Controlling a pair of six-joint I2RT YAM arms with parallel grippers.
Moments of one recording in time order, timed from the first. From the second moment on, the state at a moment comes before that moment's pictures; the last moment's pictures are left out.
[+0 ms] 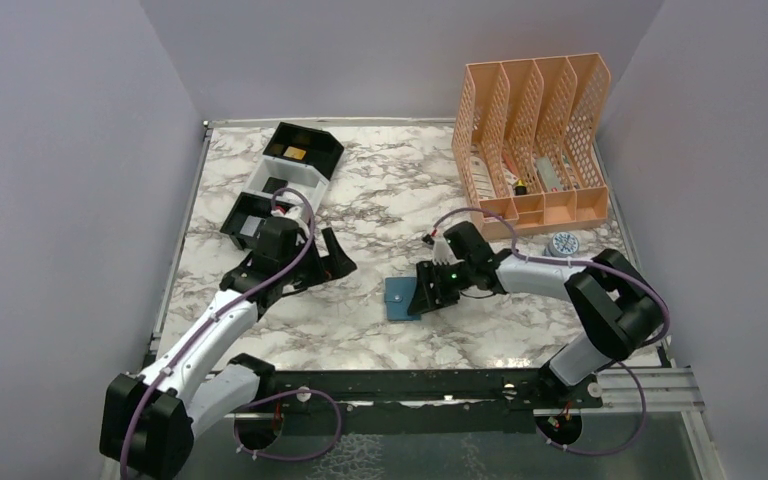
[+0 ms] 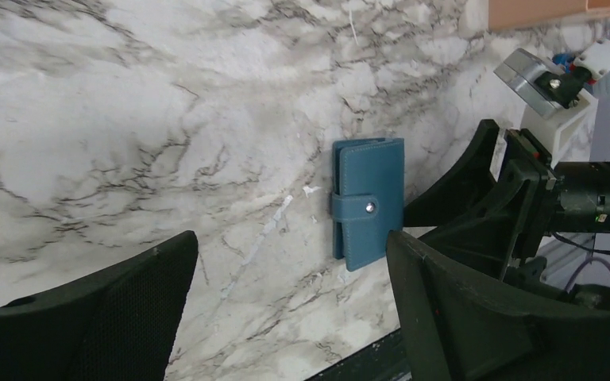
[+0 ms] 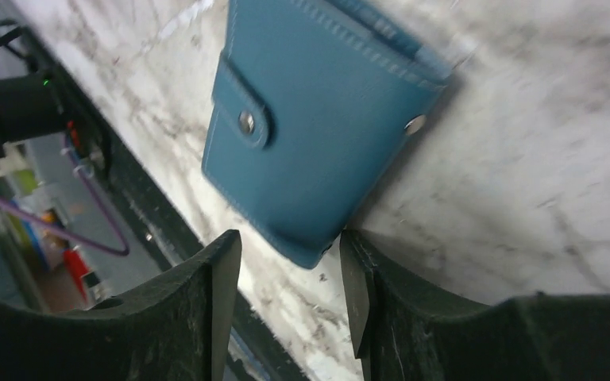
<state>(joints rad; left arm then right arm) -0.35 0.95 0.60 -0.36 0.24 -0.65 0.64 1.60 0.72 -0.10 -0.57 0.45</state>
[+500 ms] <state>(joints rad) -0.45 1.27 0.94 -0.35 -0.17 -0.70 0.66 1.35 0.81 -0.17 -0.33 0.48</state>
